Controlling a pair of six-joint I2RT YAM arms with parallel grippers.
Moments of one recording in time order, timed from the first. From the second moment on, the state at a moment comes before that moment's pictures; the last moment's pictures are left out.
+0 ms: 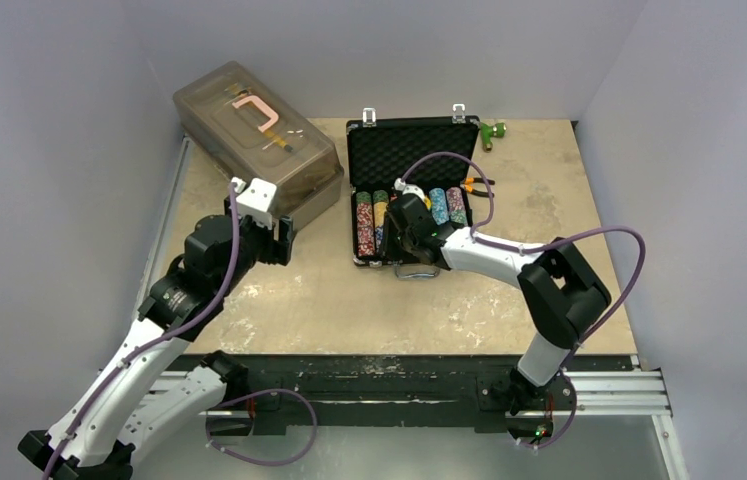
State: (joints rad) left arm -0.55 0.73 0.90 -0.49 -0.20 -0.01; right arm 0.73 1.69 1.03 -0.16 0.13 0.67
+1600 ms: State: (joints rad) left arm -0.55 0.74 0.90 -0.49 -0.19 -0.01; right arm 0.48 1.44 1.27 -0.33 0.18 0.55
